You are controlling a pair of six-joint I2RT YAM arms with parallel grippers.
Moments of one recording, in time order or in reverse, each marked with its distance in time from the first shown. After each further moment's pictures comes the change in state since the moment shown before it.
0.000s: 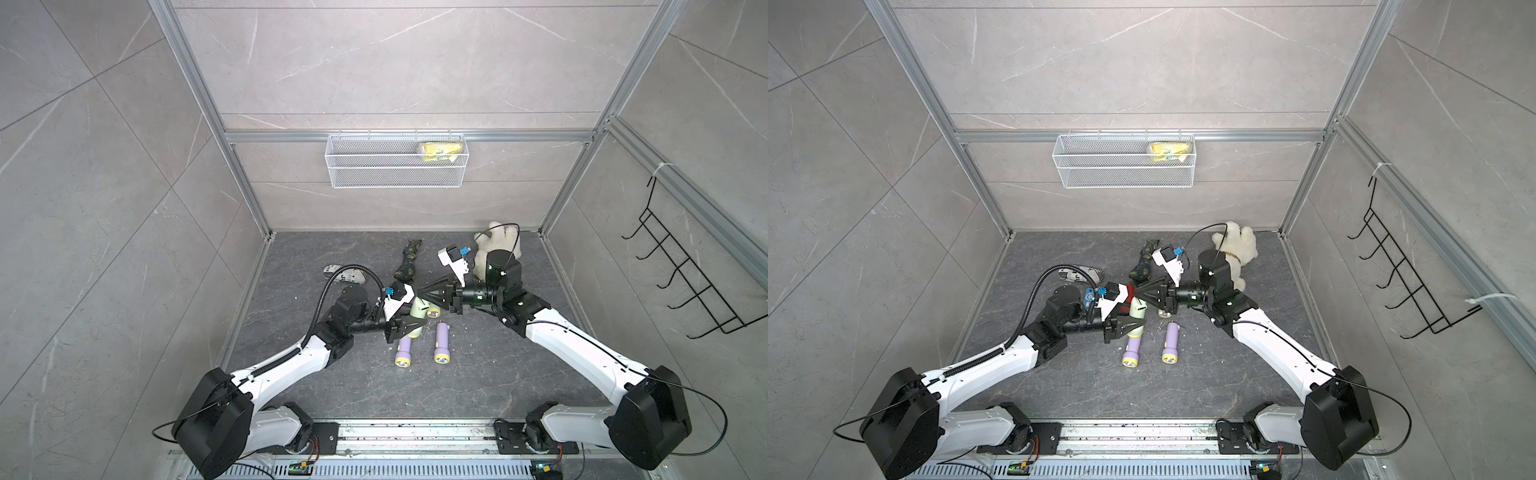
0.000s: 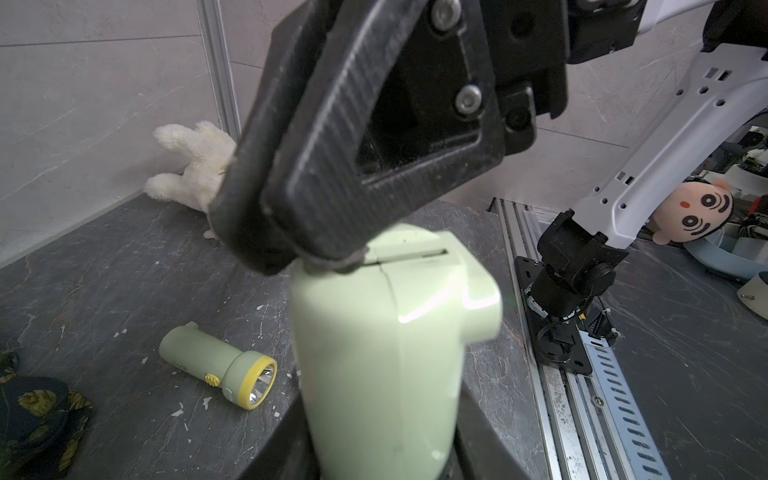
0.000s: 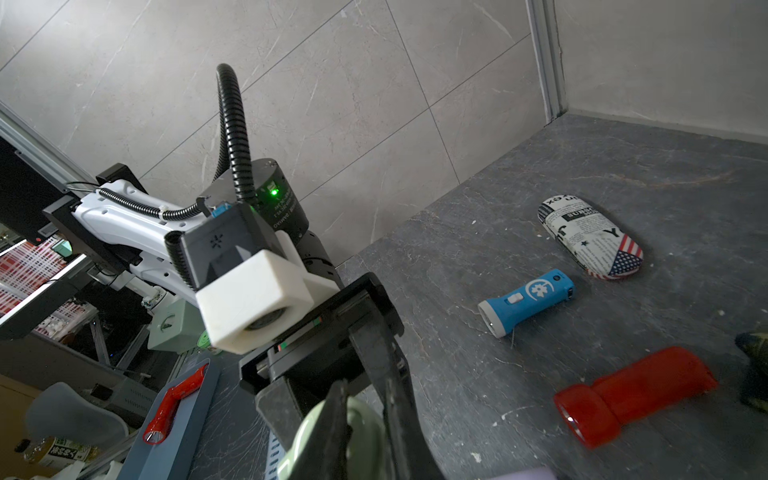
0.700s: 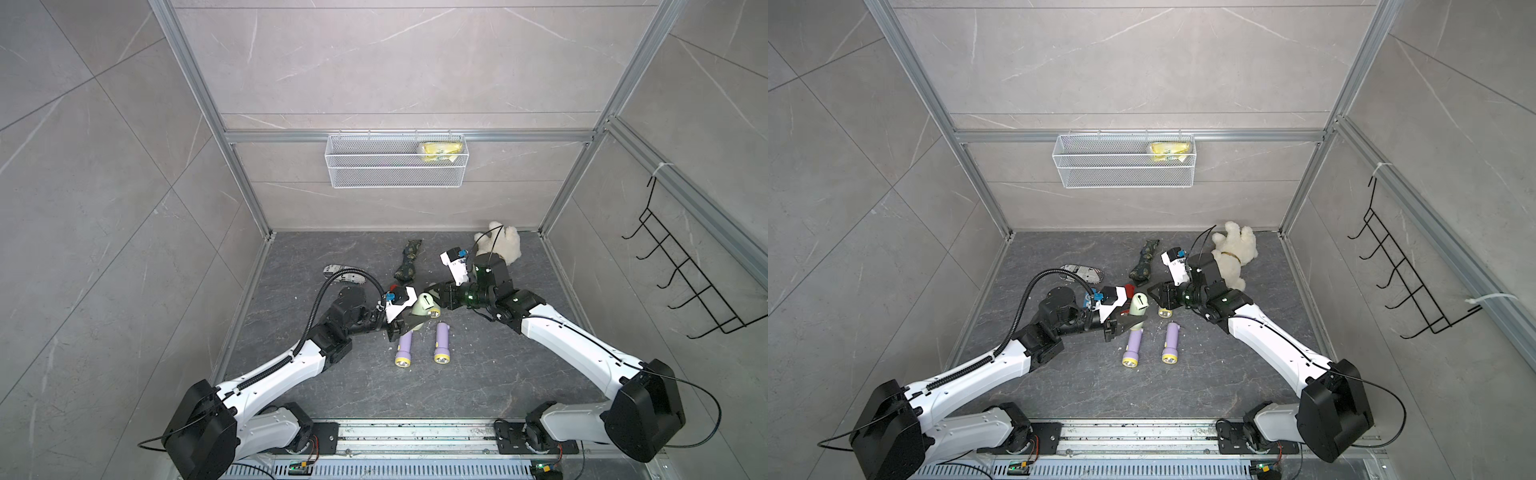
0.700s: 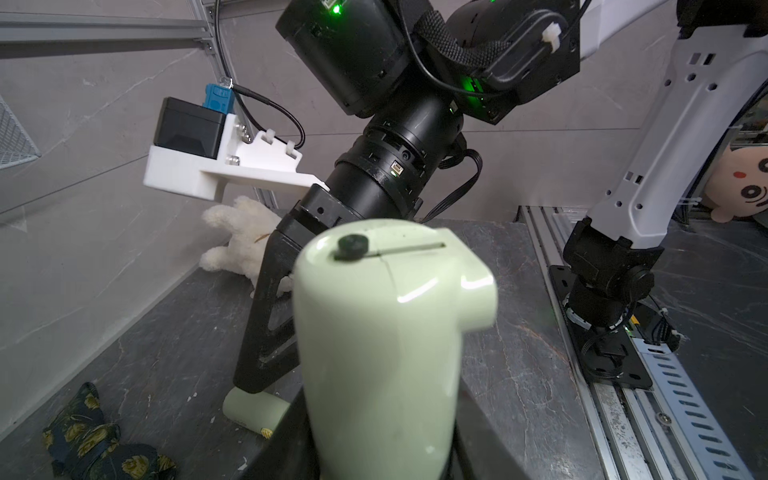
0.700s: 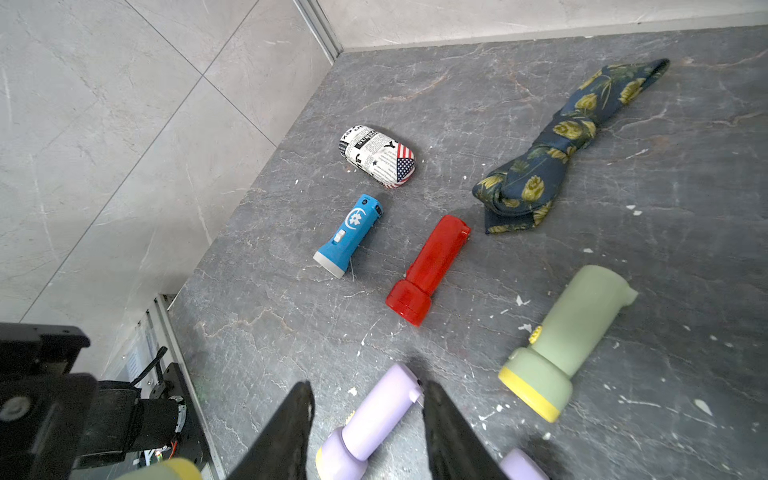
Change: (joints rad) left arm -0.058 -0.072 0.027 -0.006 -0.103 0.162; right arm 0.019 0.040 0.048 -0.309 0.529 0.011
